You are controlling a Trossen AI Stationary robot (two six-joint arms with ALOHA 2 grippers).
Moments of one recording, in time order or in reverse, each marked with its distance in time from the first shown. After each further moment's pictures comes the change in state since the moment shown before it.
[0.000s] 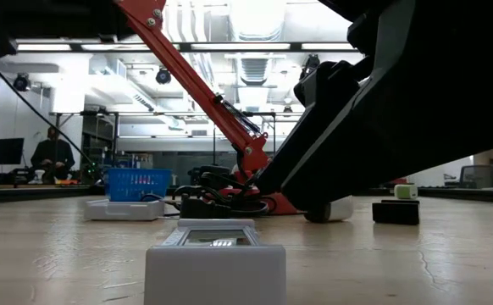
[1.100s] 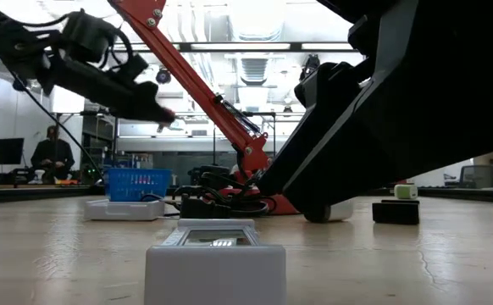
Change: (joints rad) left arm 0.483 0.292 0.040 -0.274 0.142 -0.361; right arm -0.001 0.000 0.000 -0.005 0.000 0.000
